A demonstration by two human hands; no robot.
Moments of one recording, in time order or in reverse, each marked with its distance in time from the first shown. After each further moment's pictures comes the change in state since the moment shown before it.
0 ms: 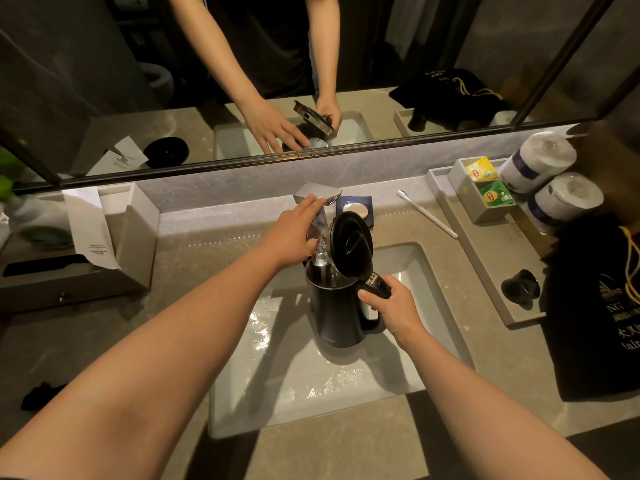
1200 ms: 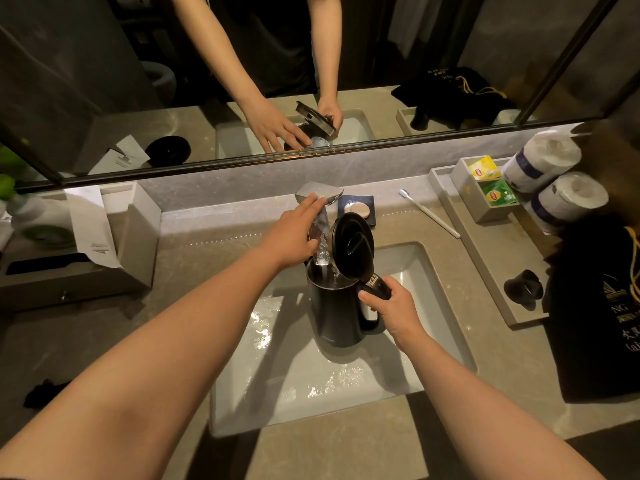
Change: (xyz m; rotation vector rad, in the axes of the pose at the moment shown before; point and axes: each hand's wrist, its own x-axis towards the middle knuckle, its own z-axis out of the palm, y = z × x) left_hand -0.002 0.002 0.000 -0.001 -0.007 -0.004; right_hand 0.000 0.005 0.004 0.049 0.004 0.031
